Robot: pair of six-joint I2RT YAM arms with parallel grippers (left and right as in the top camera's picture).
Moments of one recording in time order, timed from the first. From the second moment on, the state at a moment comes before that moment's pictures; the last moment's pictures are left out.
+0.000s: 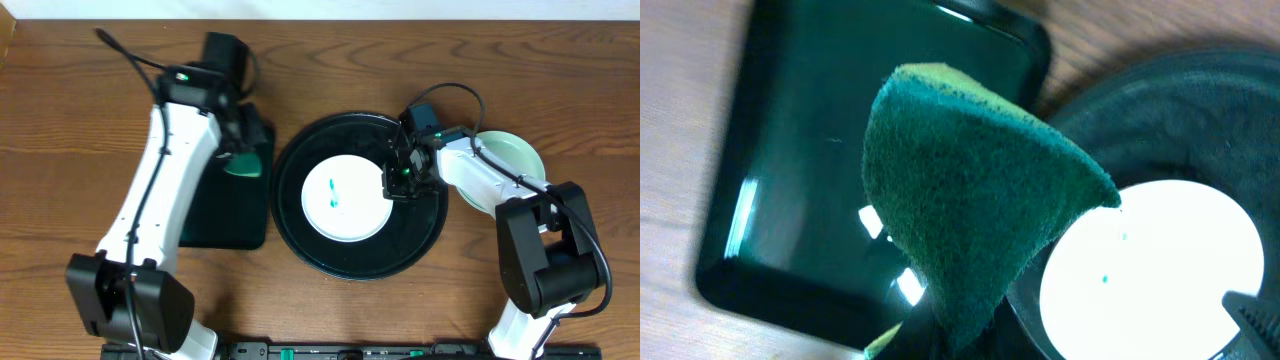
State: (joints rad) left arm -0.23 1.71 1.60 -1.24 -0.05 -0.54; right arm 0.35 1.92 1.18 -0.70 -0.31 0.39
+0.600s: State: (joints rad) left arm -0.53 1.93 1.40 -0.93 0.05 -0.63; right arm 0.35 1.93 1.18 -0.70 -0.31 0.46
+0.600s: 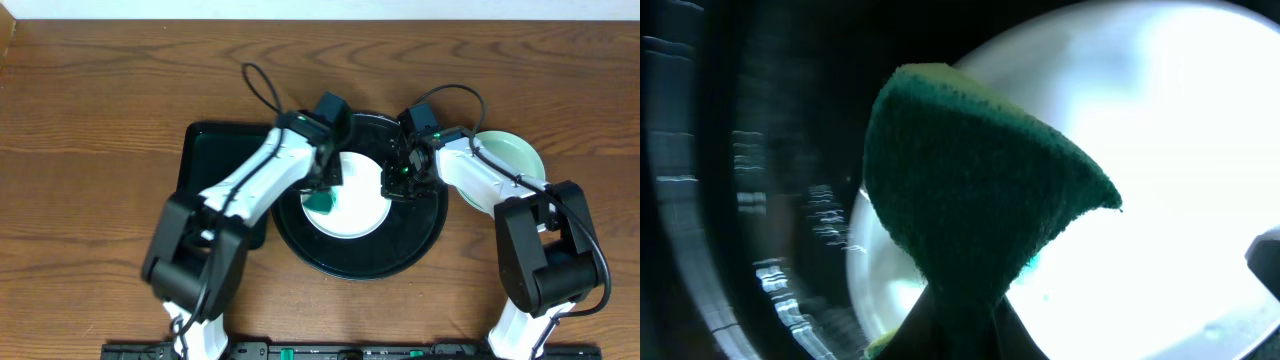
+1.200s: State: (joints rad) left arm -0.54 2.05 1.40 -0.74 0.33 -0.59; right arm 0.35 1.93 1.18 -0.69 -0.31 0.46
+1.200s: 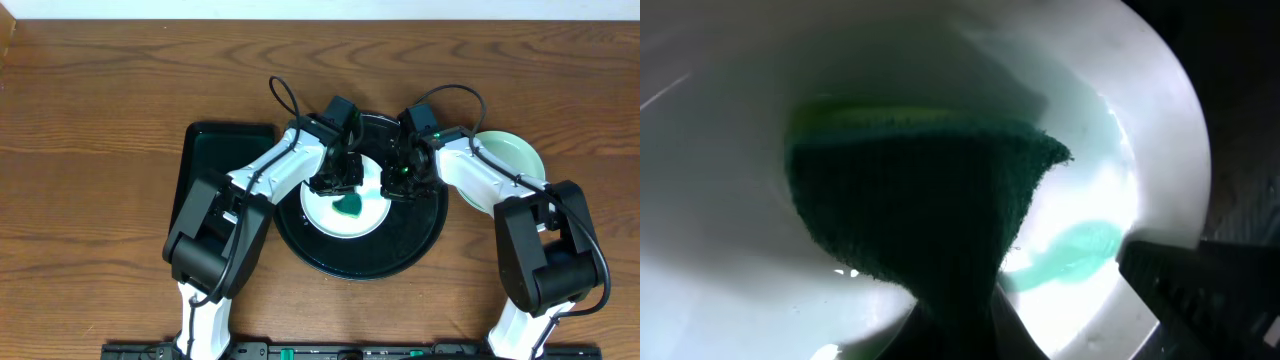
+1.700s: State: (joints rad) left arm -0.64 2.05 1.44 -0.89 -0.04 -0.87; right arm 0.35 1.93 1.18 -0.69 -0.32 0.46
